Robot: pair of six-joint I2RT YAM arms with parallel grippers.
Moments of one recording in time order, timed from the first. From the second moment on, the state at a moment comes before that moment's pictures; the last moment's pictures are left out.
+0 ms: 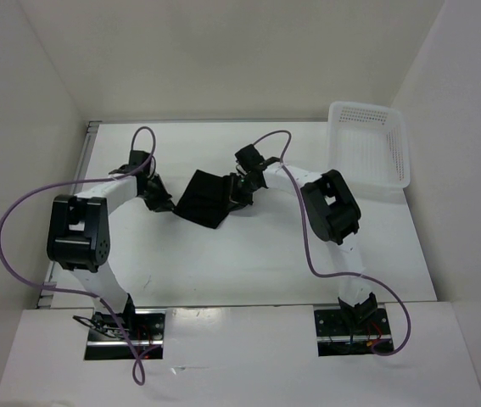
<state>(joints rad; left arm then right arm) -0.06 1.76 1.09 -0.44 0.23 -0.60 0.57 2.22 1.62 -0.48 -0.41 0.73</state>
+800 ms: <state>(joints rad) -0.12 1.75 1.17 -0.25 0.70 -0.55 0.56 2.18 1.58 -0.49 -0.34 0.70</state>
